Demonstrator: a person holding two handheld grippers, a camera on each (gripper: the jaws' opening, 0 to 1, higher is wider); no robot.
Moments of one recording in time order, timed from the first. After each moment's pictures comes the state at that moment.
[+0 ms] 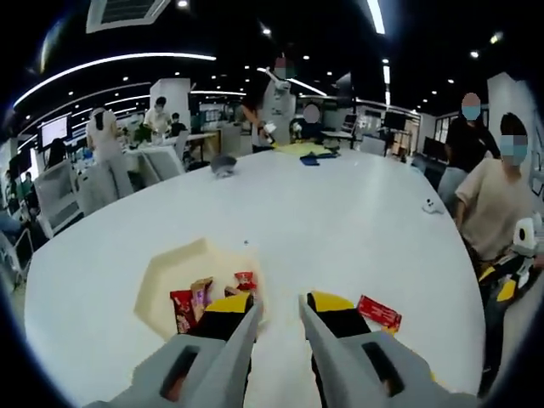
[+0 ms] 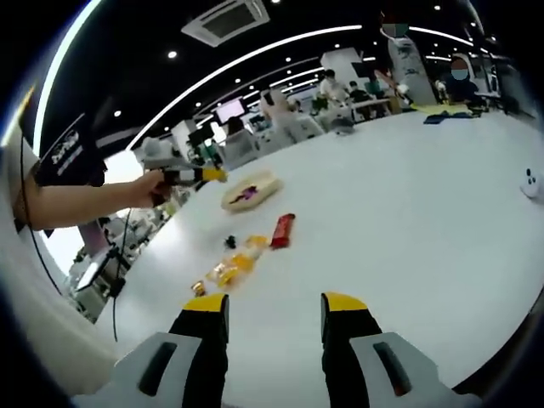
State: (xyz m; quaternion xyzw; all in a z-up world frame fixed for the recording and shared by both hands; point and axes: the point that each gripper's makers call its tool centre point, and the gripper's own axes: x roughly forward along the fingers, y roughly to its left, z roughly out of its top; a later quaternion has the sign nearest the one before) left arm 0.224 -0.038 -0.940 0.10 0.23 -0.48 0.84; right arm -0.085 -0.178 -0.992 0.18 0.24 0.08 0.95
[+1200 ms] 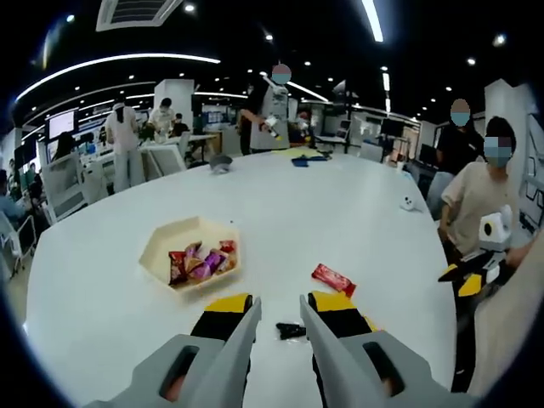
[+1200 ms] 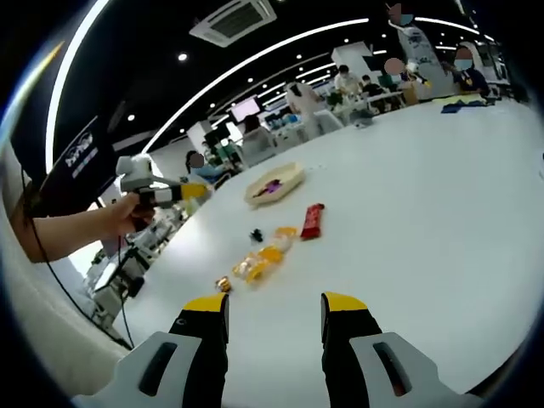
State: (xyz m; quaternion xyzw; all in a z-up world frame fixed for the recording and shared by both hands) left arm 0.134 0.017 -0.930 0.08 0.23 -0.48 0.84; right arm -0.082 -0.140 -1.004 0.21 0.24 0.13 0.94
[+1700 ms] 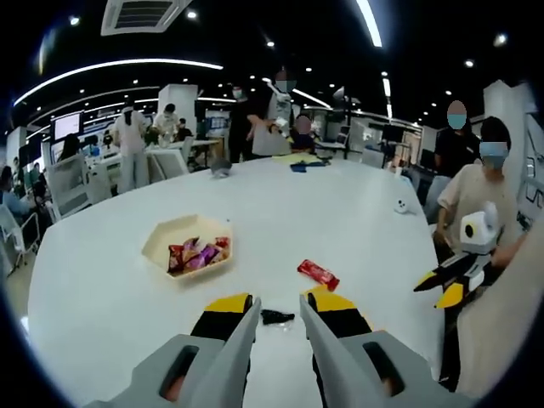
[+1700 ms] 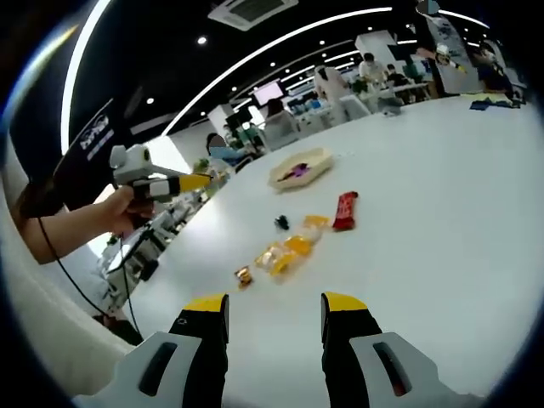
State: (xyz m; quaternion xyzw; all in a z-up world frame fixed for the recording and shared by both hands) left arm 0.097 0.035 -0.923 0.06 0.22 -0.47 0.85; right arm -0.068 -0.106 -1.004 0.19 0.26 0.19 0.93
